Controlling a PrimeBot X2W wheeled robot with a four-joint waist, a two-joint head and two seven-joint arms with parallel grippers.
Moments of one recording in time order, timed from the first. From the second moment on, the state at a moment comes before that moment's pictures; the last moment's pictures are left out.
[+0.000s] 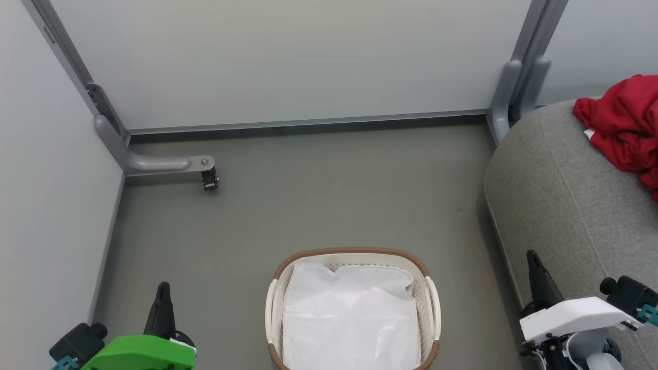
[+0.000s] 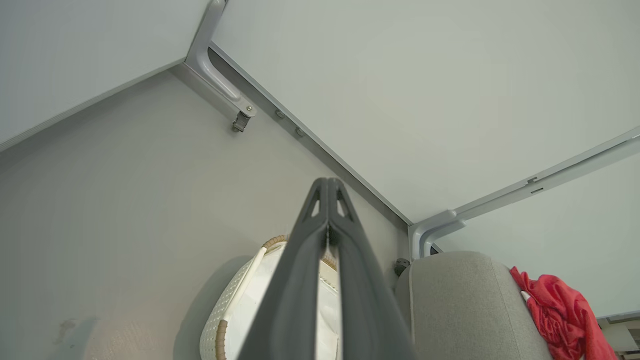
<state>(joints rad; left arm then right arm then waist) 0.01 0.05 -0.03 0.27 -0.88 -0.07 -0.10 -0.04 -0.04 -0.04 0.25 0.79 0.13 -0.09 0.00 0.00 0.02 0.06</state>
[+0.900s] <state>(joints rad) -0.03 0.05 0.03 0.26 -1.17 -0.10 -0.02 -0.07 -0.04 -0.07 0.25 1.11 0.13 -0.01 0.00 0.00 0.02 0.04</state>
